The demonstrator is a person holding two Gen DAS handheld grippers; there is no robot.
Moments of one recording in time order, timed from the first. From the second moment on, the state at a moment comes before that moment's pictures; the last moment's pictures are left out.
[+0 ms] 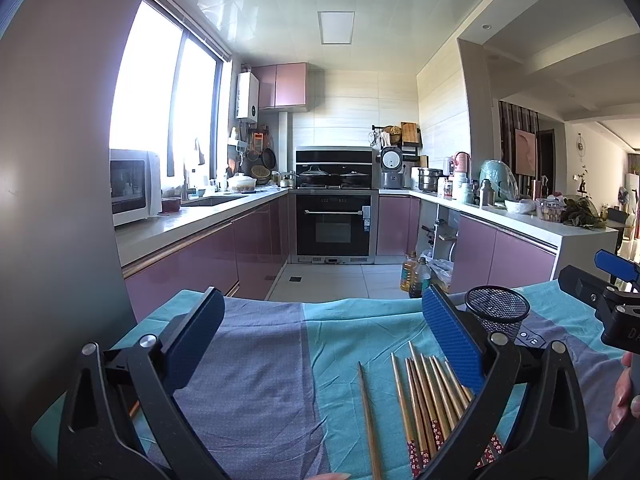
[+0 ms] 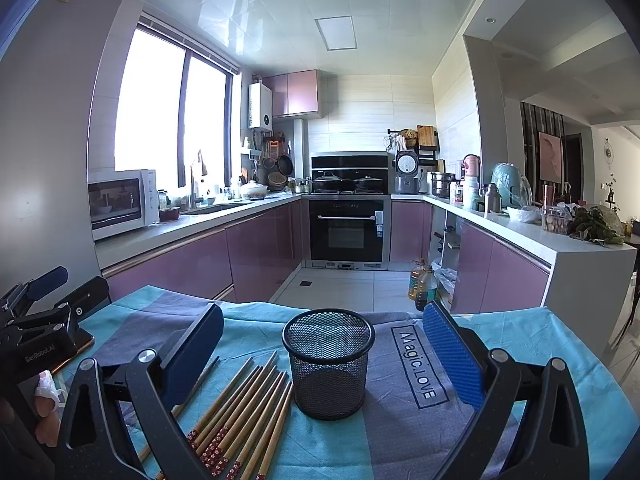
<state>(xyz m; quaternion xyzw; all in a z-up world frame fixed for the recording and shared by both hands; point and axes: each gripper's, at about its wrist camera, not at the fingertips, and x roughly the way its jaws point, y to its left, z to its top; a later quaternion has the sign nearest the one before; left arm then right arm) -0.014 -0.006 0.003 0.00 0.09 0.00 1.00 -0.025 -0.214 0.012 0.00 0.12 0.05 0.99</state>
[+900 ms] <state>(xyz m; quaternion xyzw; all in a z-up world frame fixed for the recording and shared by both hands) -0.016 -0.006 0.003 0.00 0.09 0.00 1.00 -0.025 -0.217 0.012 0.01 0.11 0.05 0.99</state>
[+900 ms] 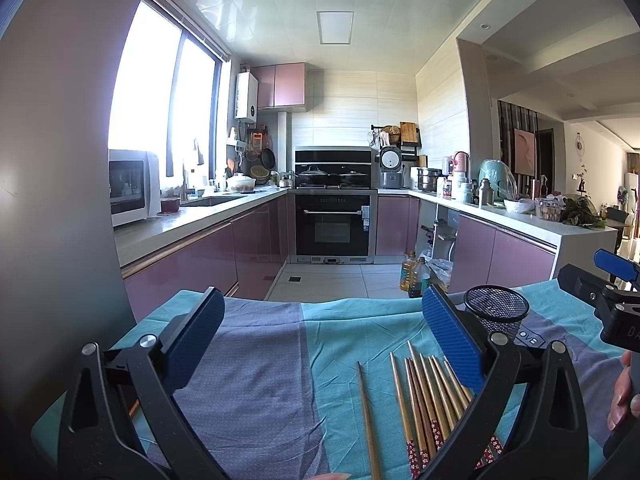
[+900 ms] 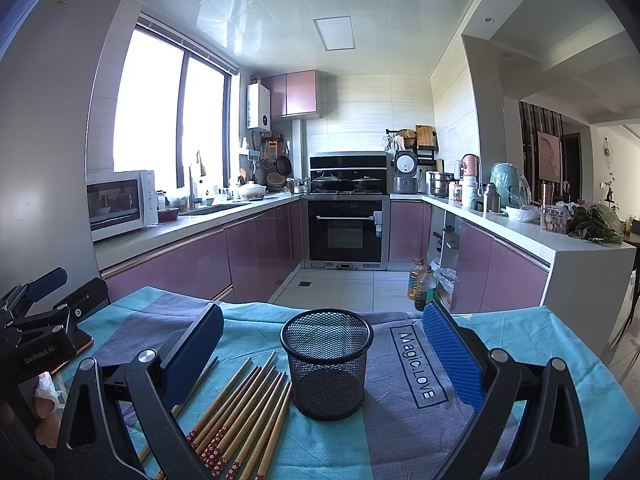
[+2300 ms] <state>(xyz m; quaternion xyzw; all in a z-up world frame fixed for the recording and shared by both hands) -0.014 -0.008 0.003 0.01 0.09 0.00 1.00 -0.028 -0.219 0.011 0.01 0.11 0.04 0.99</state>
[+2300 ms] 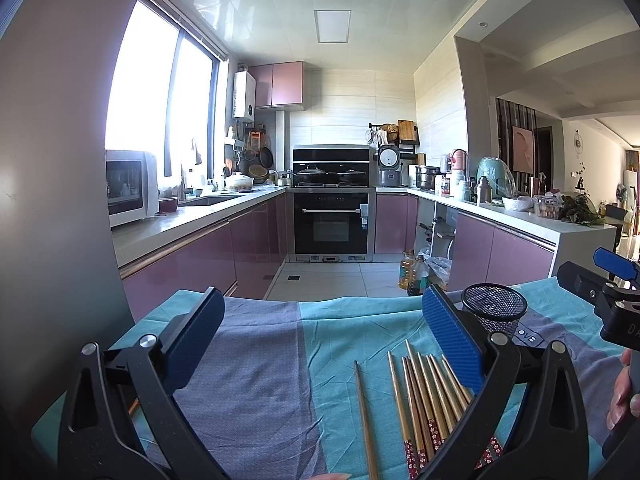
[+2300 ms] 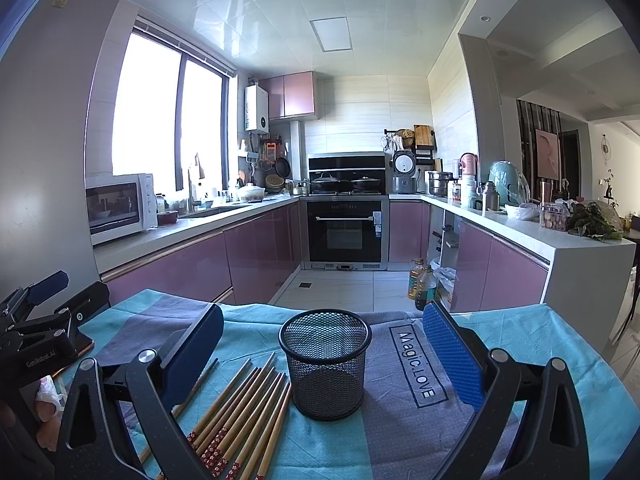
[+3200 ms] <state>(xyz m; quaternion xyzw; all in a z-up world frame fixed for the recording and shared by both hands) 0.042 -0.005 -0.038 0.04 0.24 -0.04 0.97 0.036 -0.190 -0.067 -0.03 0.36 0.11 0.93</state>
